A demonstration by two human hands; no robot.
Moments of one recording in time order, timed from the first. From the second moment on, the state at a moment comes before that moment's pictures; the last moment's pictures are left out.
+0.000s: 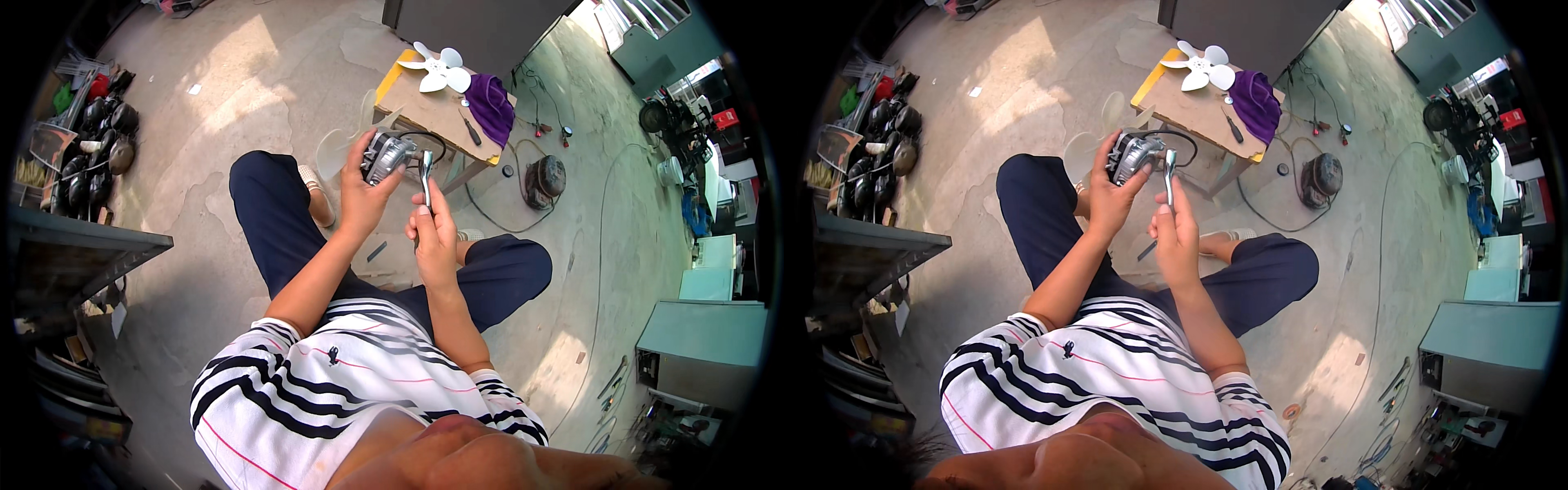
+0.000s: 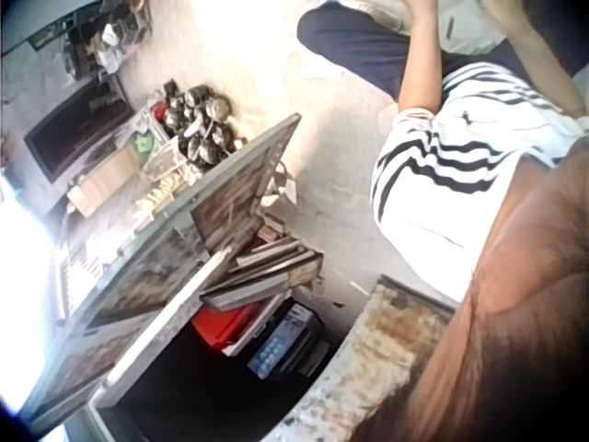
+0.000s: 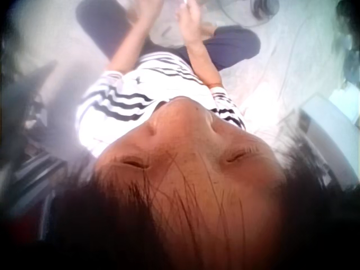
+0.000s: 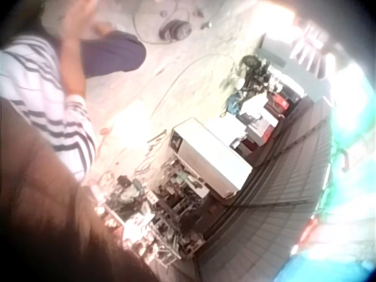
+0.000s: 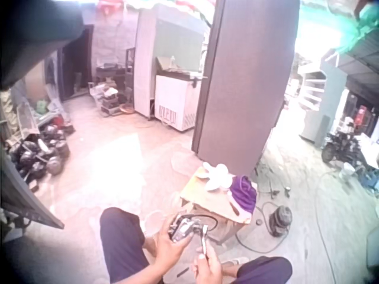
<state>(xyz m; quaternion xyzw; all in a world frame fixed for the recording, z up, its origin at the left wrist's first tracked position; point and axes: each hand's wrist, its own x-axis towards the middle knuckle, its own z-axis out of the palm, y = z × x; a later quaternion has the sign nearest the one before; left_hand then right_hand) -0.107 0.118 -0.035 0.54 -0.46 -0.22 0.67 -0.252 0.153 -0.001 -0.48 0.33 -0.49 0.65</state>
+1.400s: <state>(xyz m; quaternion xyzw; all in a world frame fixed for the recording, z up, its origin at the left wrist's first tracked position) -0.102 0.135 -0.057 0.63 -0.55 -0.07 0.54 -0.271 0.133 0.023 -0.79 0.36 -0.30 0.39</state>
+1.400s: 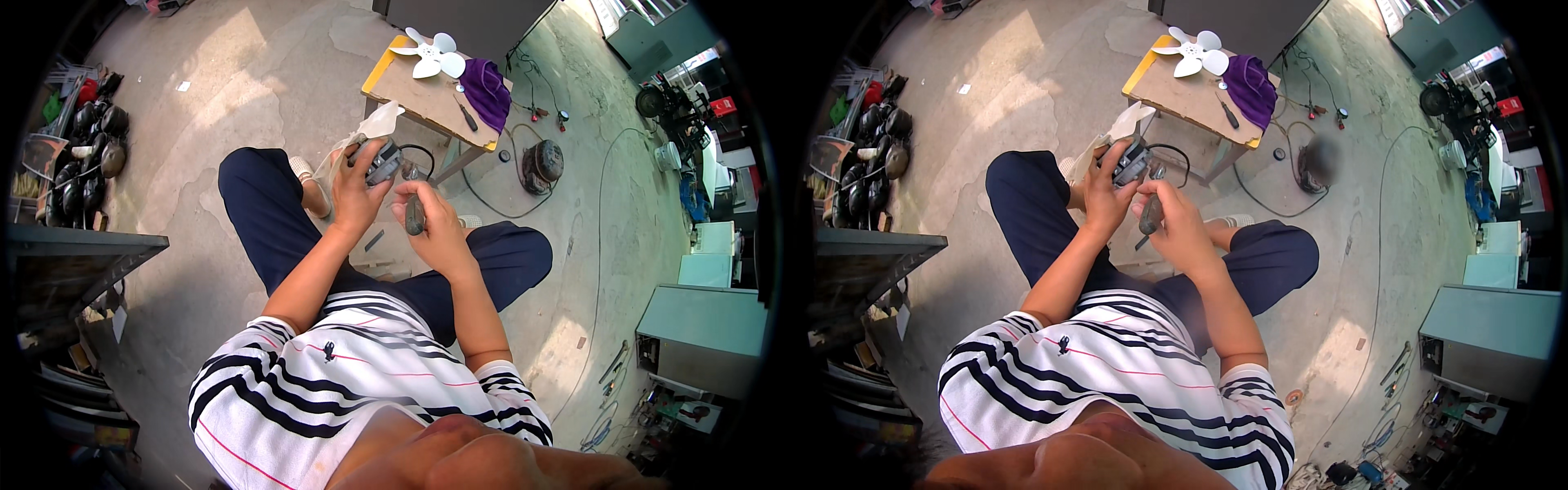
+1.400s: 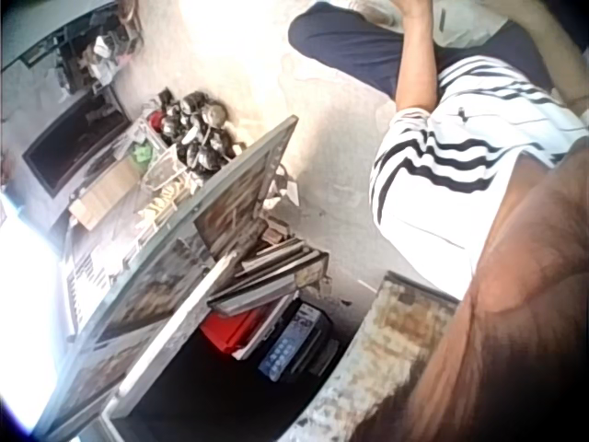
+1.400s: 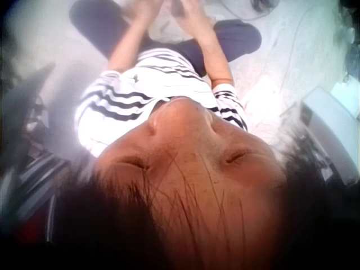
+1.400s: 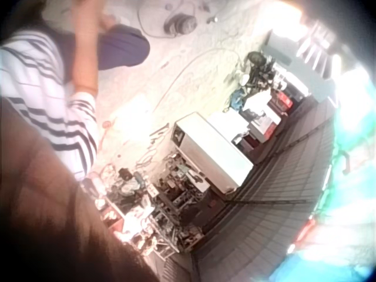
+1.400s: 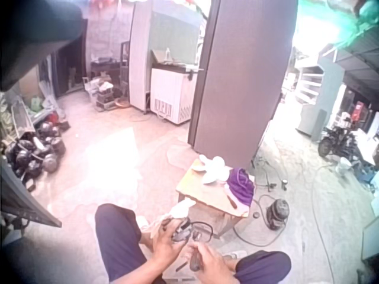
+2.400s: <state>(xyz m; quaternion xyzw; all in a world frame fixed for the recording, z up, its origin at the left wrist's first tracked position) -0.104 0.147 -0.031 0.53 -0.60 -0.16 0.58 -0.305 0.098 0.015 -0.61 0.41 -0.42 0.53</state>
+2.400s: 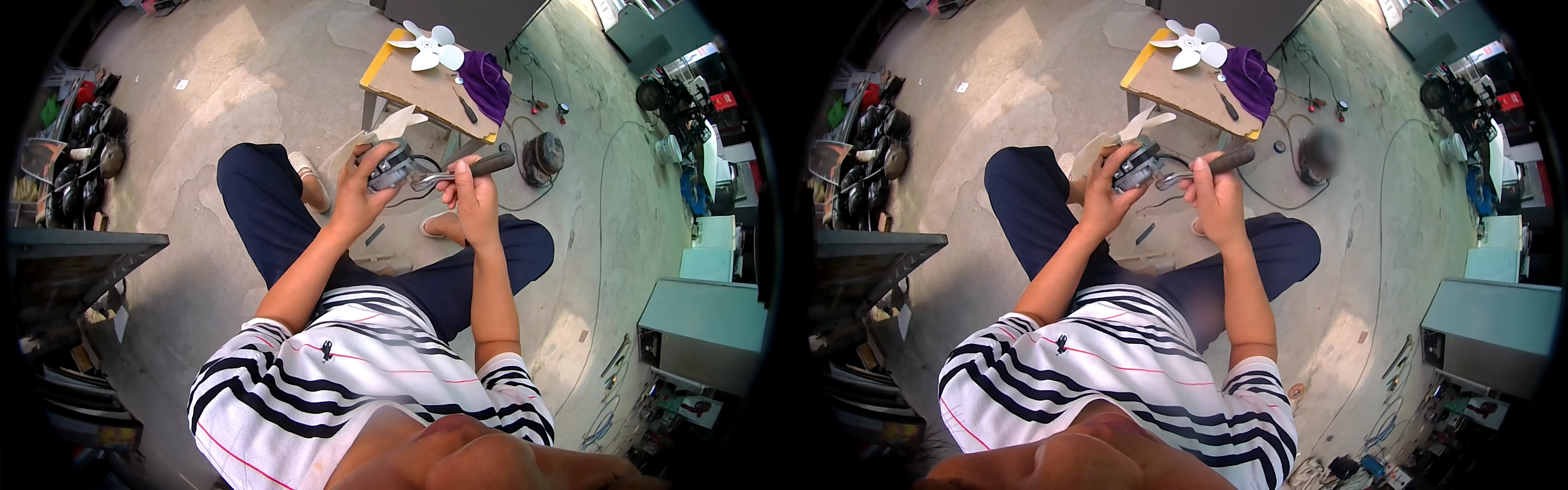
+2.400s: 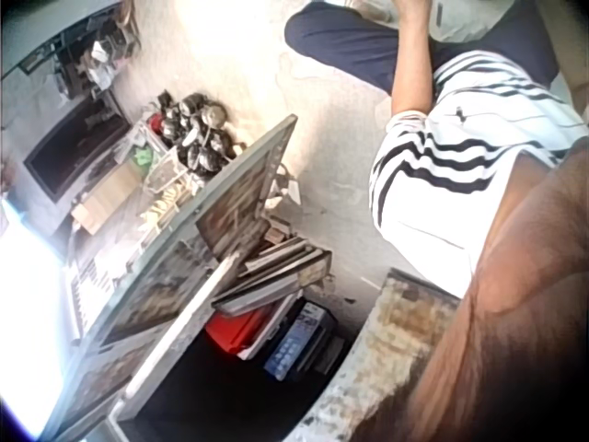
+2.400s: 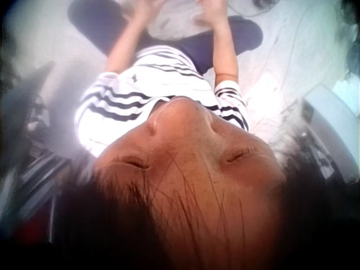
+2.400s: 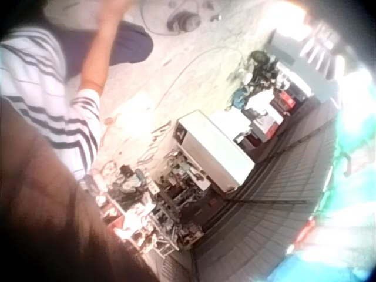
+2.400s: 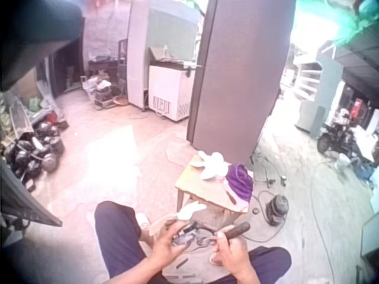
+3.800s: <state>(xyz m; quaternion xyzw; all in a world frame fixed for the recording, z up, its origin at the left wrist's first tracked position) -0.107 0.136 -0.065 0.59 -0.35 -0.41 0.60 -0.268 0.100 -0.018 -0.65 0.45 -0.54 0.30</state>
